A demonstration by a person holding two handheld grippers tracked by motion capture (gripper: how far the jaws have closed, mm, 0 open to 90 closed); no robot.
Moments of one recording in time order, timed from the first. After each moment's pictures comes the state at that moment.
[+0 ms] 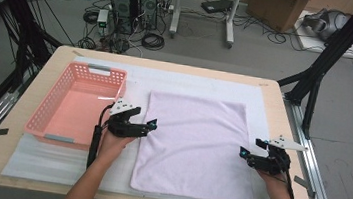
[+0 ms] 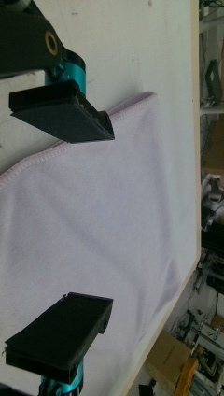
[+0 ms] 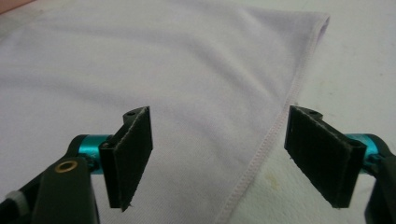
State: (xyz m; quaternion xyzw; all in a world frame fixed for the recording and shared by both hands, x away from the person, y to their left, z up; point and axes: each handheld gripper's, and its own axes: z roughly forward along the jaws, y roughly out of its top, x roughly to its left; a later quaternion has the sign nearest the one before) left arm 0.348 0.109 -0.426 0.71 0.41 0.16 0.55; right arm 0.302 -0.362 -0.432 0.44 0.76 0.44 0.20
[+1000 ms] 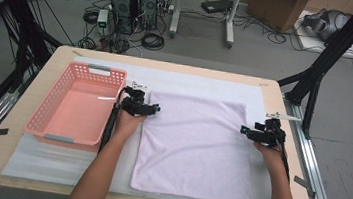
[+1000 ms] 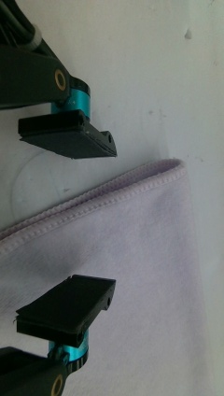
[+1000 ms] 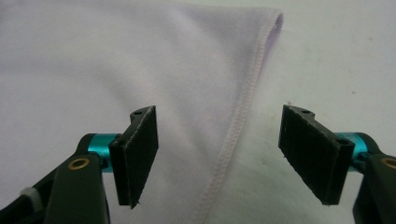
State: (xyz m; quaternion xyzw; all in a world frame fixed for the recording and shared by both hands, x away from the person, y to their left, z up) left arm 0.438 0.089 -0.450 0.73 0.51 0.17 0.41; right arm 0.390 -0.372 -0.435 0.52 0.74 0.40 0.16
